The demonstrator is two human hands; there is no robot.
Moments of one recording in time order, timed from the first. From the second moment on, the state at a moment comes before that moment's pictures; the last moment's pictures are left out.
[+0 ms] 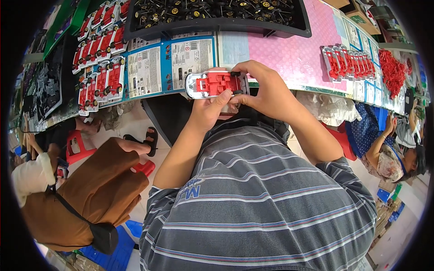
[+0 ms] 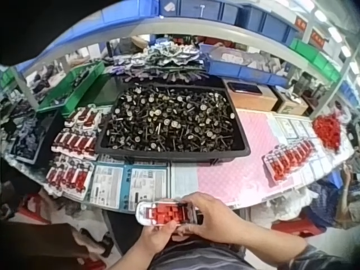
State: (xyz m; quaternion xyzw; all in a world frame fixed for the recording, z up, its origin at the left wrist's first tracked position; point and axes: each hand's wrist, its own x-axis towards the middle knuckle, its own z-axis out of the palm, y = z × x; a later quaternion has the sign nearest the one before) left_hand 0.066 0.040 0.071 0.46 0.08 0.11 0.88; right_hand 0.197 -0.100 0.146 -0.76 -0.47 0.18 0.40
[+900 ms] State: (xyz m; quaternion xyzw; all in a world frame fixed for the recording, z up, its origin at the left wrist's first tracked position) left_hand 0.059 0.047 0.071 0.42 0.06 0.15 0.89; right_hand 0.189 -0.089 0.152 -0.74 -0.49 0.19 0.42
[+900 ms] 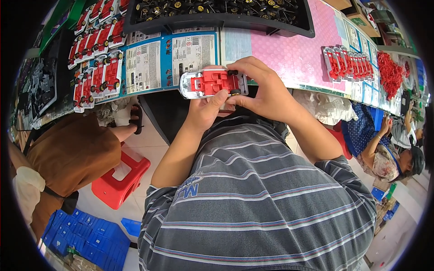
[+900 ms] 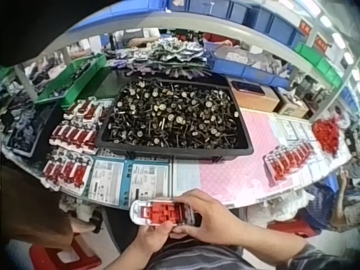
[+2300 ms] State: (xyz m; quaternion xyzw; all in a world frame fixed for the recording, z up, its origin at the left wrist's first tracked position) left_hand 0.057 0.041 0.075 0.40 0.13 0.16 0.89; right_hand 0.215 -0.124 0.135 -0.71 -0.37 0.20 0.56
